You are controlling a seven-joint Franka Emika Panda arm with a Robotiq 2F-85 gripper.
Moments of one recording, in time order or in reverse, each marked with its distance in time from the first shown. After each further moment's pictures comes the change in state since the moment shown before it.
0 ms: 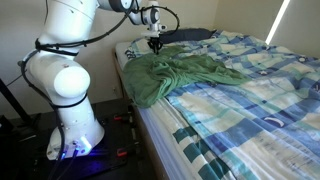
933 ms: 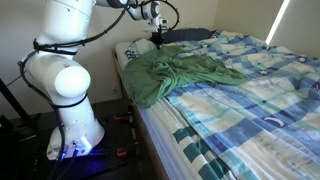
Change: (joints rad) arm 0.016 -0.053 -0.036 0.010 -0.002 -0.009 0.145
